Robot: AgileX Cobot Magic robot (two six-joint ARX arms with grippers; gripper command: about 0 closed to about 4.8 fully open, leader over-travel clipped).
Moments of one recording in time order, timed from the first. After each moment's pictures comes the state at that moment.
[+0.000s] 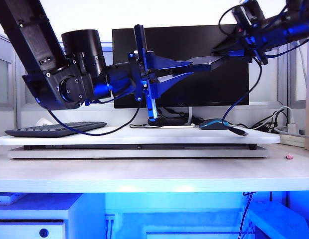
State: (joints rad) left arm -0.50 2.14 1.17 1.30 0.98 -1.44; right arm 0.02 1.69 1.17 0.42 -0.78 0.33
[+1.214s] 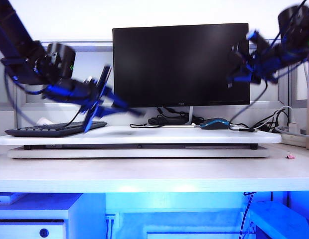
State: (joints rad) left arm -0.19 2.17 1.50 0.37 0.66 -1.02; right arm -0.03 2.02 1.53 0.30 -0.62 0.34
